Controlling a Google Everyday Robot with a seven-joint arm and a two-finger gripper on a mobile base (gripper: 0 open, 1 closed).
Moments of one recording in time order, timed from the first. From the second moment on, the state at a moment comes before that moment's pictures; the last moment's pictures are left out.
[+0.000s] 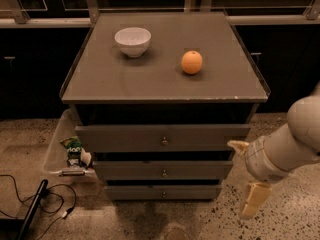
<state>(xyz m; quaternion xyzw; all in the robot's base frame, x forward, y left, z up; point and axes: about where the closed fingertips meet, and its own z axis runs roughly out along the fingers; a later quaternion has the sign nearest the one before) 0.400 -0.215 0.713 -0.65 0.73 0.09 0.17</state>
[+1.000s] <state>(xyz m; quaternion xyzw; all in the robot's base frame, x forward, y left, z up) 0.456 -0.207 0.523 -0.65 0.72 0.15 0.20</state>
